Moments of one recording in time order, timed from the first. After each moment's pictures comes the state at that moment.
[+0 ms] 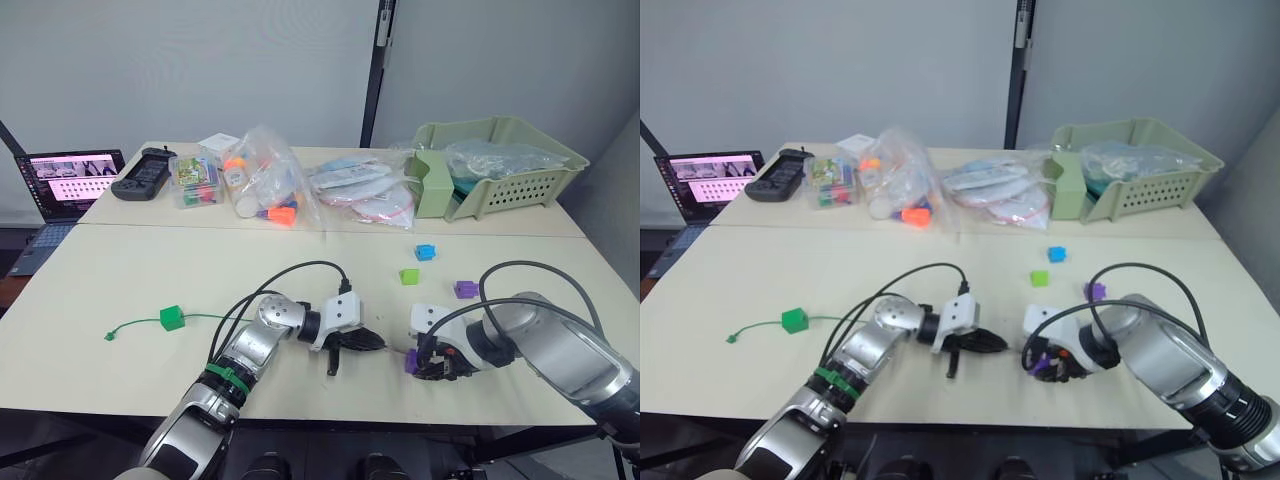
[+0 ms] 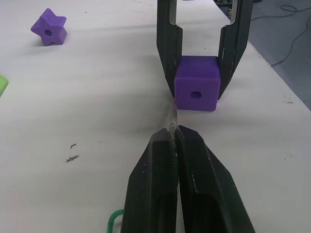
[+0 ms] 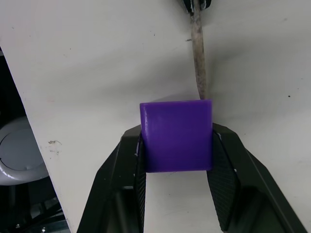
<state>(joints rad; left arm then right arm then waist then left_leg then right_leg) -0.63 0.21 -0.40 0.39 -0.08 0.02 -1.19 -0.51 -1.00 0.45 -0.44 0.14 1.02 1.15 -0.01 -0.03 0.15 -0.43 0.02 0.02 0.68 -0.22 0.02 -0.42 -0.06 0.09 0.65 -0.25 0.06</state>
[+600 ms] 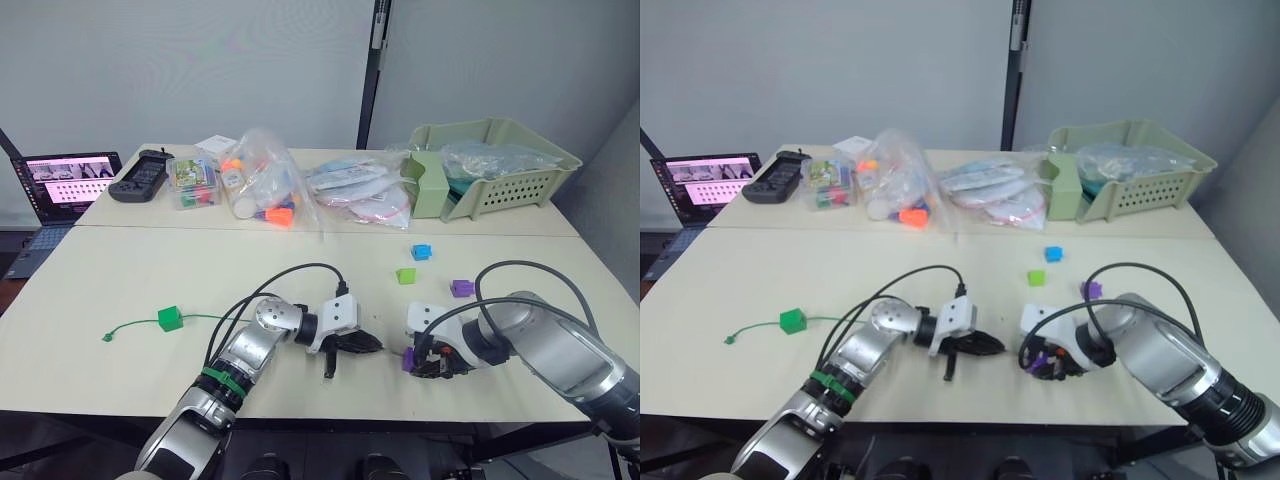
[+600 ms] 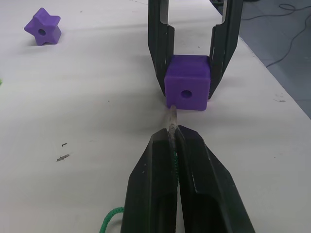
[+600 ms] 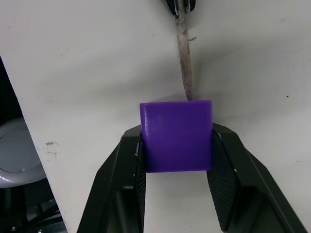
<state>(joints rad) -0.60 0.21 -0.40 0.37 -0.08 0.04 -1.19 -0.52 -0.99 0.46 -0.42 0.14 1.01 1.13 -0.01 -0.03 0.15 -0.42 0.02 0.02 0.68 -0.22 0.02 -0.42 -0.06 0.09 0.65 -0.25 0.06</state>
